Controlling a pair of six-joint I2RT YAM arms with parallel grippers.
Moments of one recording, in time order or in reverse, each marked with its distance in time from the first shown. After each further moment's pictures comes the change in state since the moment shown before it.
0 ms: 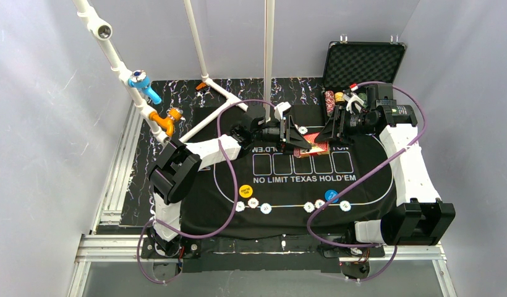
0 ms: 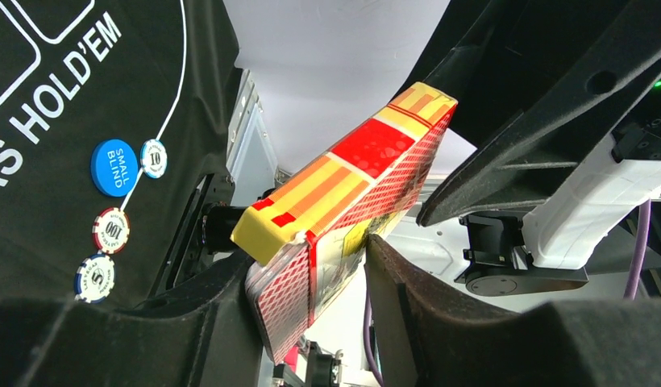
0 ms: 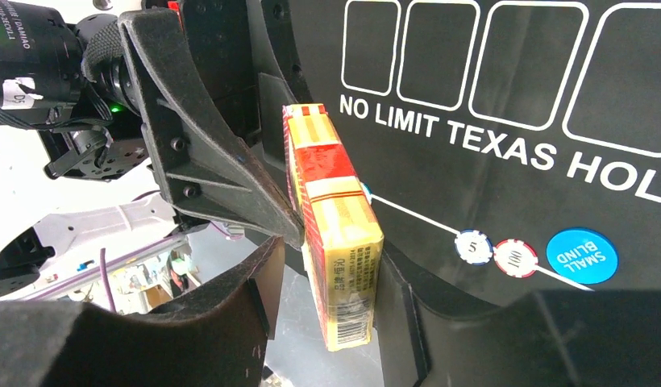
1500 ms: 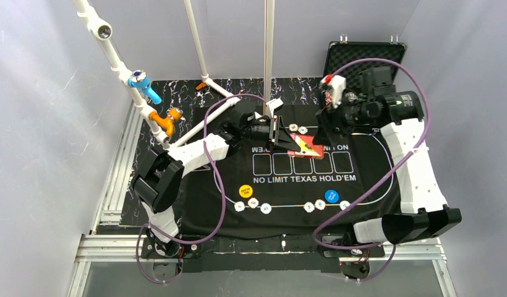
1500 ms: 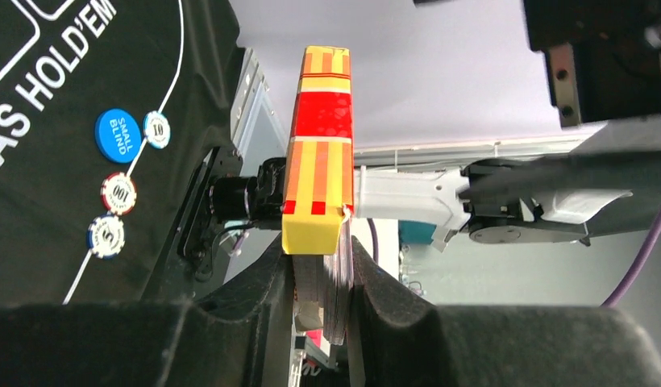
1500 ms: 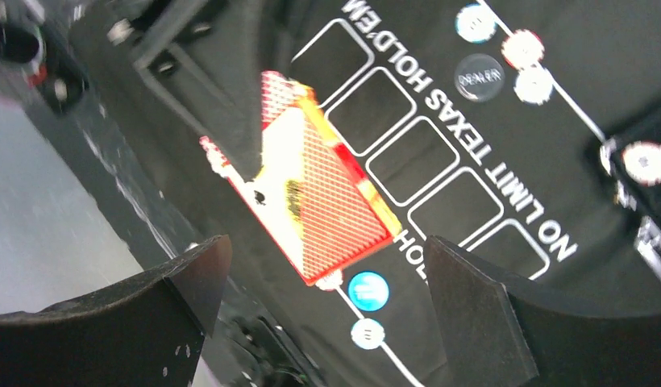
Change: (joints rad) left arm 0.045 -0.150 -0.058 -0.118 0.064 0.119; right arm 0.101 0.025 0.303 -0.173 0.092 -0.658
